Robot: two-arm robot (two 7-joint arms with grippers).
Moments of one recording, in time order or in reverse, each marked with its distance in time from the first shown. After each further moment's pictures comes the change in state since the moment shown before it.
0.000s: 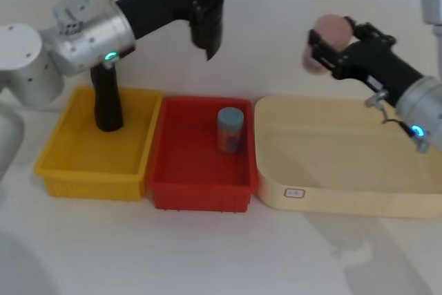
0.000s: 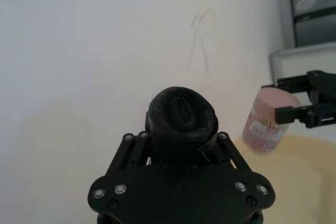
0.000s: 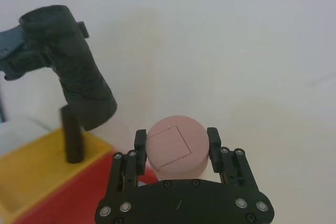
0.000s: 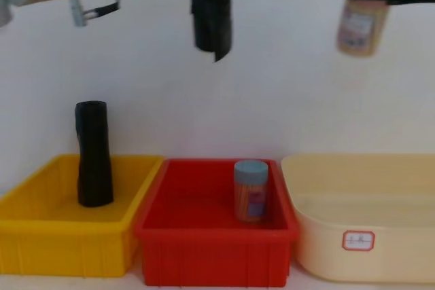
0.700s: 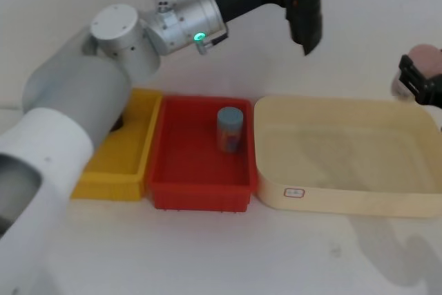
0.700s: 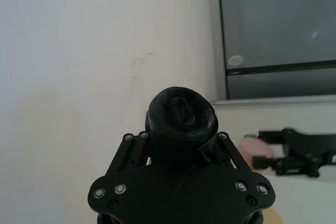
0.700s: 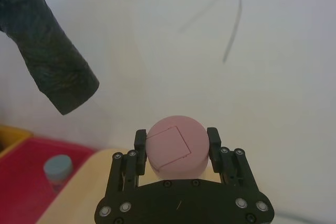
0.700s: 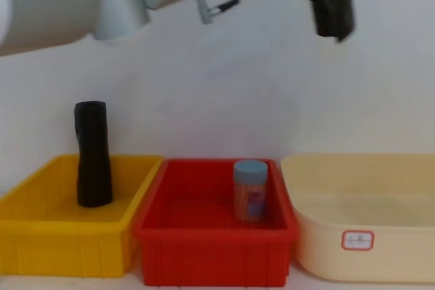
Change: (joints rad) left arm -0.313 -0.342 0.044 0.645 -0.177 -0.161 -0.297; right arm -0.221 0.033 0.223 -0.101 0.004 0.033 -0.146
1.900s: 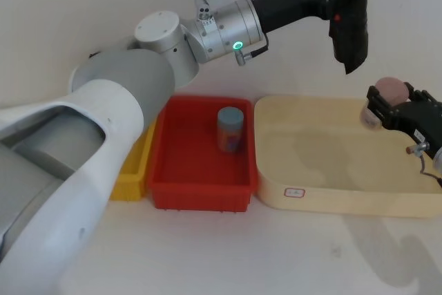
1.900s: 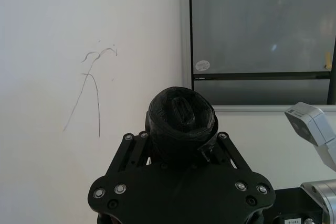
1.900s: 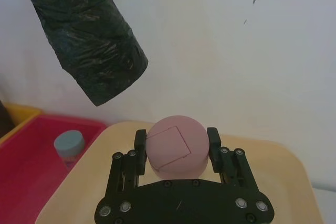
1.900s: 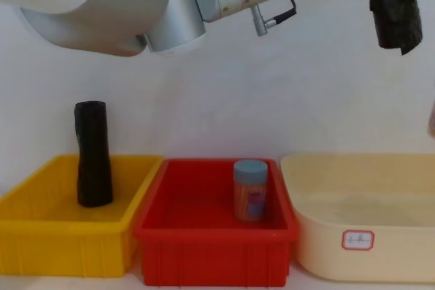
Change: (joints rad) left arm -0.187 -0.176 0.035 0.433 -0.129 -0.088 -0.186; right arm 0.036 -0.075 -0.050 0.145 -0.011 -0.011 0.041
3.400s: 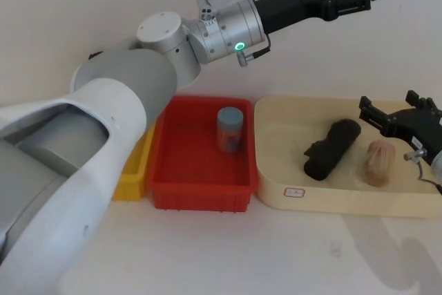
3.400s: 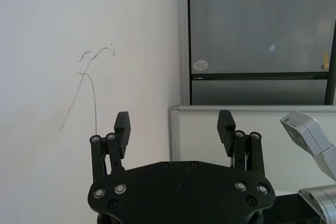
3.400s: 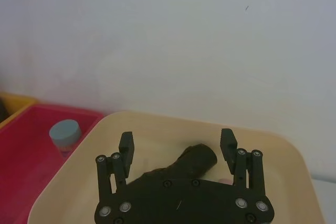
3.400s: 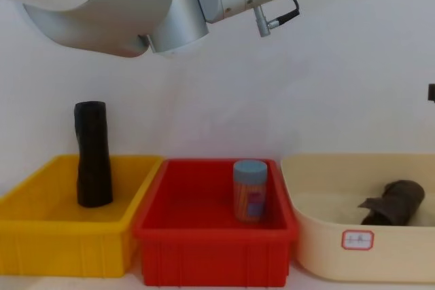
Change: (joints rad) left arm -0.011 -0.011 0.002 0.027 -0.008 -0.005 -0.012; right arm -0.008 -0.003 -0.003 0.008 -0.023 0.016 0.002
